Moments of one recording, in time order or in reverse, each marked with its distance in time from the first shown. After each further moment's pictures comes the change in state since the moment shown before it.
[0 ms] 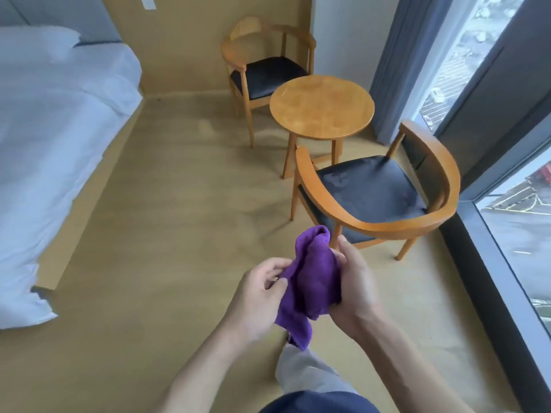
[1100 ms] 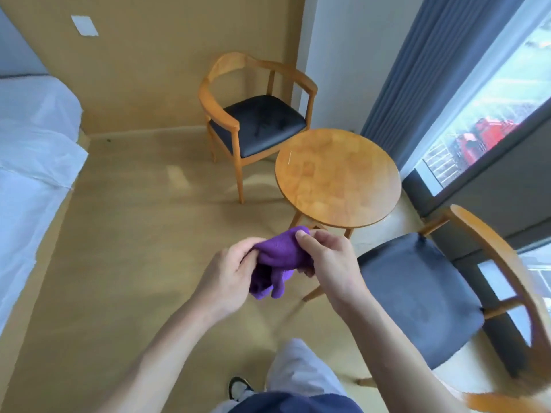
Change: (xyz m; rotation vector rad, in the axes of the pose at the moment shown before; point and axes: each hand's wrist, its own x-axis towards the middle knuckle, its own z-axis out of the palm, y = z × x) left_hand 0.530 0.159 -0.316 0.197 -0.187 0.201; right_hand 0.434 -0.260 0.319 -0.358 0.165 -0.317
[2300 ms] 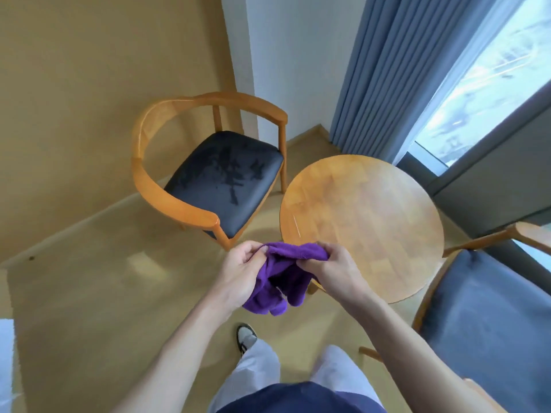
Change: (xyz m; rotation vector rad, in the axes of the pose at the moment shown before) left_hand 0.518 0.019 -0.170 -0.061 -0.306 -0.241; right_hand 0.448 -0.097 0.089 -0.027 0.248 0.231
